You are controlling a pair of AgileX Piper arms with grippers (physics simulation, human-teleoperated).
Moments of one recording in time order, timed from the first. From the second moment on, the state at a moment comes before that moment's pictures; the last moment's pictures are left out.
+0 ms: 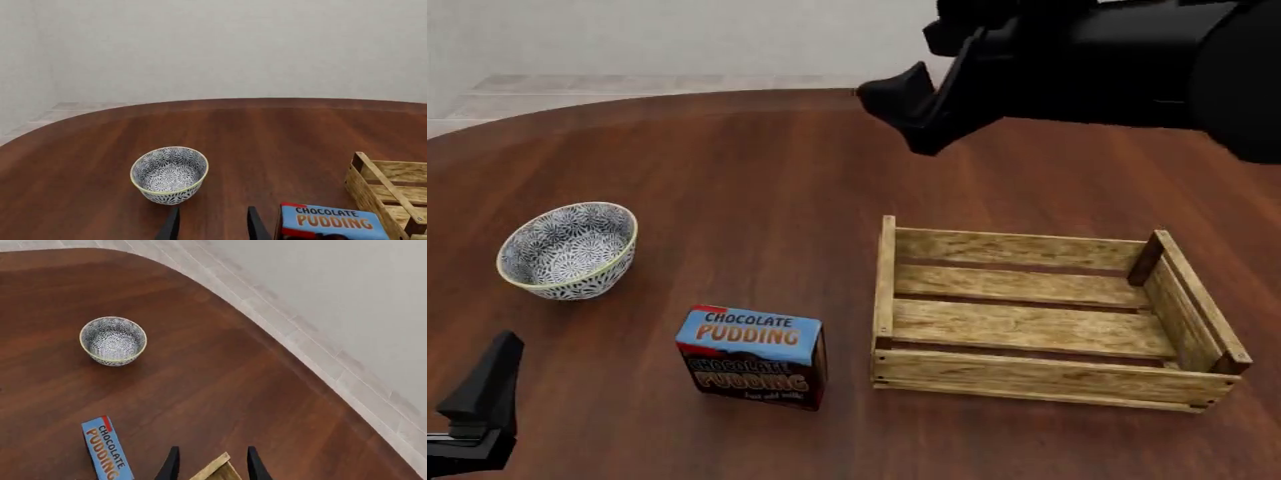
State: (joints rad) left arm 0.00 0.00 0.00 0.00 0.00; right arm 0.69 1.27 -1.28 0.40 -0.35
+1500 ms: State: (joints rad) left arm 0.00 0.00 0.00 0.00 0.00; right arm 0.99 1.64 -1.45 0.57 -0.39
